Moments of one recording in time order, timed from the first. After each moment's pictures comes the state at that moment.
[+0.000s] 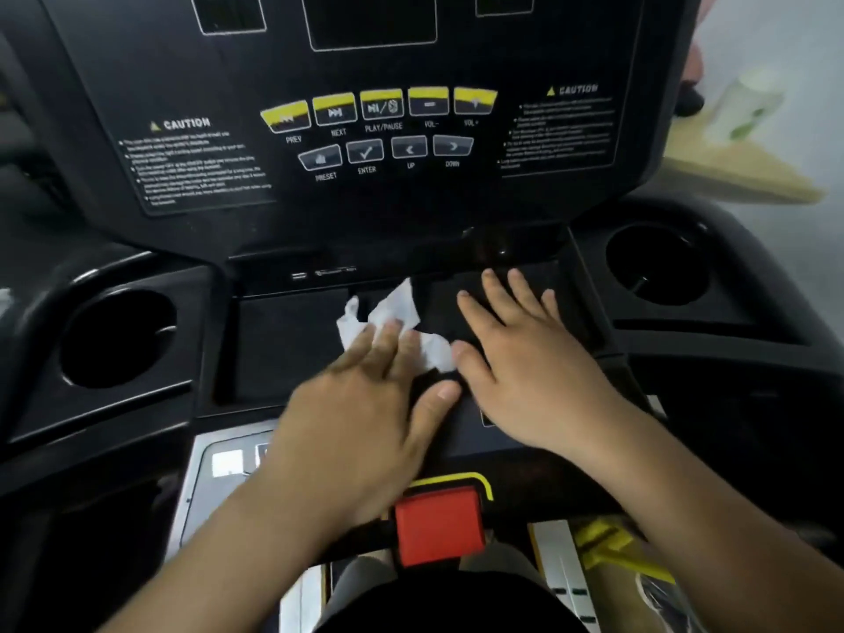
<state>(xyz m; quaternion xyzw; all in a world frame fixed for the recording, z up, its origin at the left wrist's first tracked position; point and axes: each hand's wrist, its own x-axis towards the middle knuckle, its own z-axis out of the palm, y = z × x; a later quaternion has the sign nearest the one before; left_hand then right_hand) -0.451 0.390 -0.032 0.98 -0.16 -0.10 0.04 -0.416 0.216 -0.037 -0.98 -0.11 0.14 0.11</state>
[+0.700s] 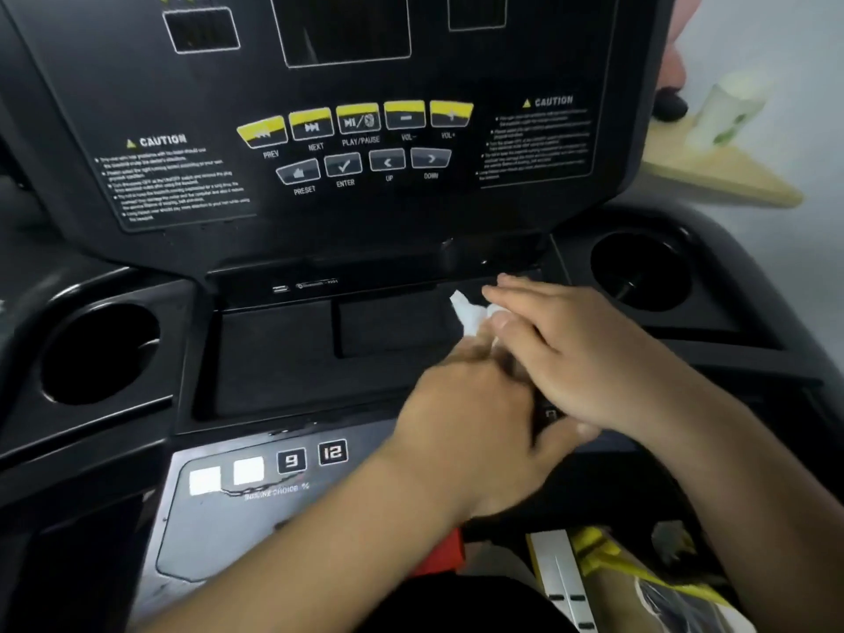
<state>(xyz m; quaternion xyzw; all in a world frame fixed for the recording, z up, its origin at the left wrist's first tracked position) -0.434 0.310 -0.030 0.94 -0.30 -0.11 0.10 -0.409 0.172 -0.011 -0.96 -0.10 0.09 0.25</state>
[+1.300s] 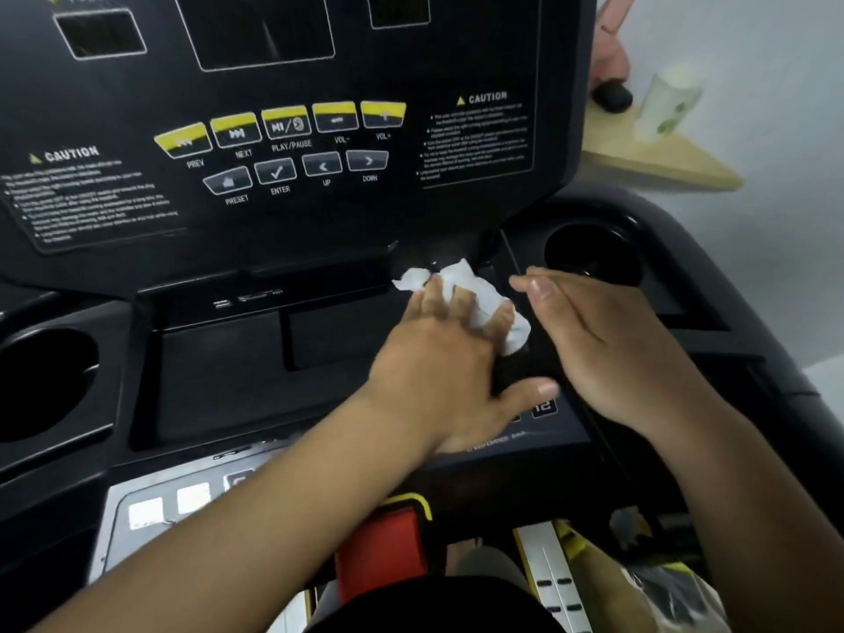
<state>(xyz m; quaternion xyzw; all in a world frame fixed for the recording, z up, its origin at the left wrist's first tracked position) -0.398 0.287 -0.030 0.94 -0.31 -0.15 -0.02 -0.426 0.125 -0.017 -0.94 -0.02 -0.02 0.35</state>
